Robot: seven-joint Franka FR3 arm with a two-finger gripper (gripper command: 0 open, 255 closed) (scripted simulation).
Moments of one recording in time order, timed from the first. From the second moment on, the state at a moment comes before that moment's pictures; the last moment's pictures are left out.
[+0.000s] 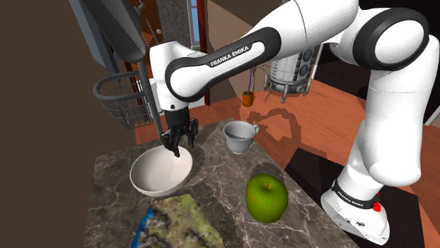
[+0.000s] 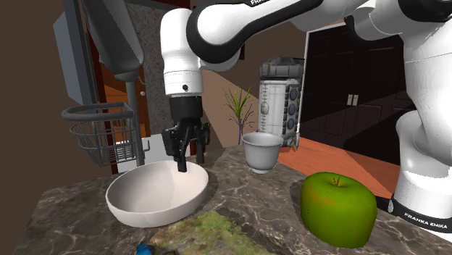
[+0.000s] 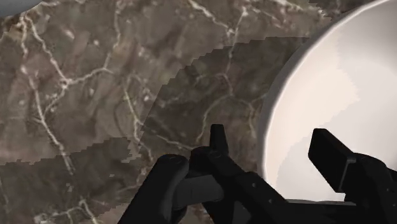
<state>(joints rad) 0.19 0.27 0.33 -1.74 0.05 1.93 0.53</state>
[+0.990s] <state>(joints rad) 0.19 0.25 0.33 -1.70 0.06 1.87 0.53</state>
